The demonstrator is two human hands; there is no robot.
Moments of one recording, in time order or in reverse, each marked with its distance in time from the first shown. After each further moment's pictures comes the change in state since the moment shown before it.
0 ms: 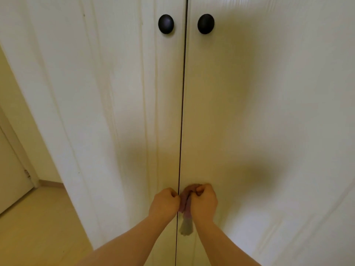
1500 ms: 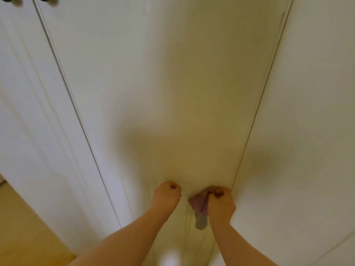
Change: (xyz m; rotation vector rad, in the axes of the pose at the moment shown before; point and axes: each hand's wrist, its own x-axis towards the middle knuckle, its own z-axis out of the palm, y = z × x) left_hand -0.067 0.128 0.208 -0.205 -0.010 -0.081; right_hand 0.073 0.109 -0.261 0.026 0.154 0.255
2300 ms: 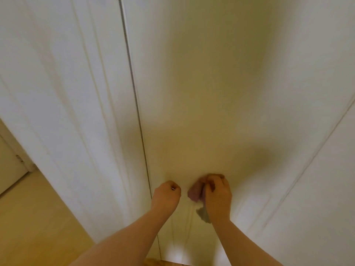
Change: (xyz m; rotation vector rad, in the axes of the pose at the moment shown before) left_hand 0.035 -0.066 -0.129 0.116 0.020 0.022; right_hand -0.071 -0.015 0.133 -0.103 -0.123 -0.372
